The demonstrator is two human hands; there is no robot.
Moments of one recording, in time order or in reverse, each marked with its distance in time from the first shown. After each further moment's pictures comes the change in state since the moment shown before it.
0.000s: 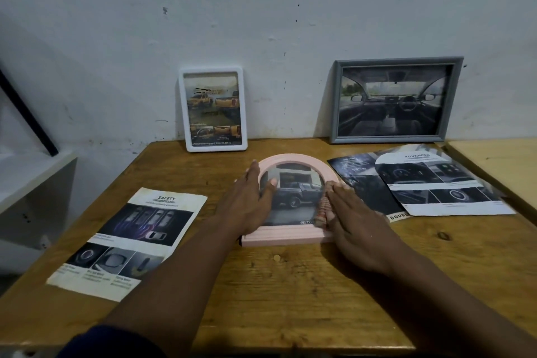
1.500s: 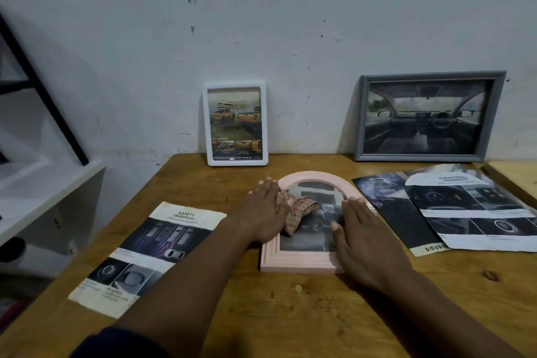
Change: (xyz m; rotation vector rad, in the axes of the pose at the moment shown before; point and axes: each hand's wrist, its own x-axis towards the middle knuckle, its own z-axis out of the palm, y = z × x) left_hand 0.022 -0.006 -0.023 0.309 -0.196 0.036; right_hand 0.038 -0.013 0.021 -0.084 0.067 0.045
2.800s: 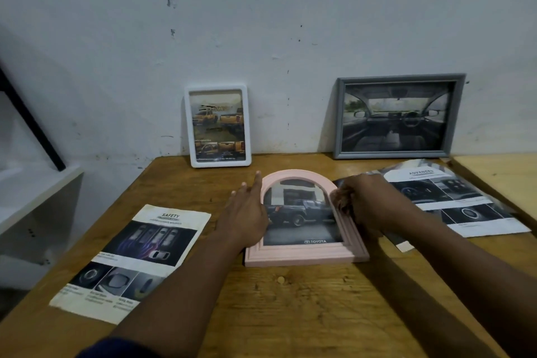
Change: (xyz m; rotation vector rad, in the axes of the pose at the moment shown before) left_hand -0.017 0.019 0.006 -0.172 0.157 -0.112; right_hand 0.026 0.025 -0.078 0.000 -0.039 0.050
